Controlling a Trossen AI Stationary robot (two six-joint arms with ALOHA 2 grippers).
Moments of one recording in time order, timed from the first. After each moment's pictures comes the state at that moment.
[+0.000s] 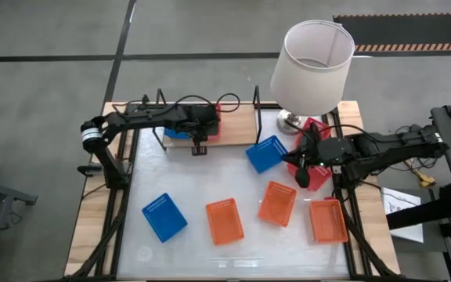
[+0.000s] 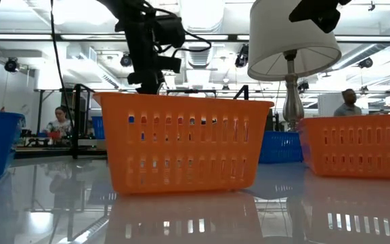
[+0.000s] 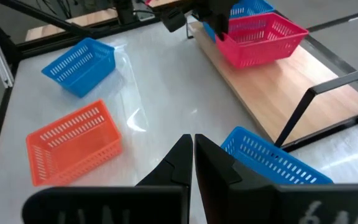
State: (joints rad) left arm 0.36 1.69 1.36 -0.86 -0.19 0.36; right arm 0.17 0.92 0.94 -0.62 0.29 0.35
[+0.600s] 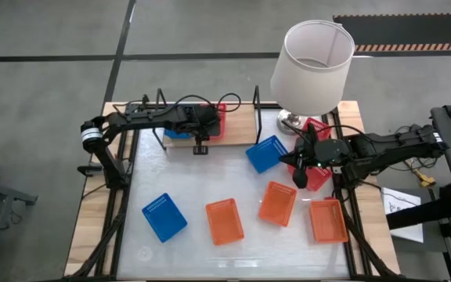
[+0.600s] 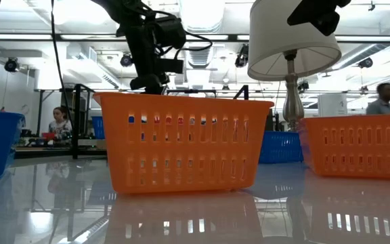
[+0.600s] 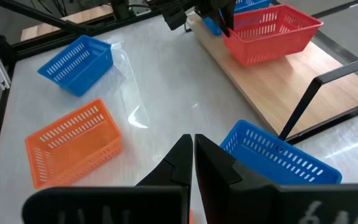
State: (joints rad) left arm 0.36 1.69 1.33 -0.76 -0.19 0.45; right arm 0.17 0.94 0.94 -0.61 0.29 0.40
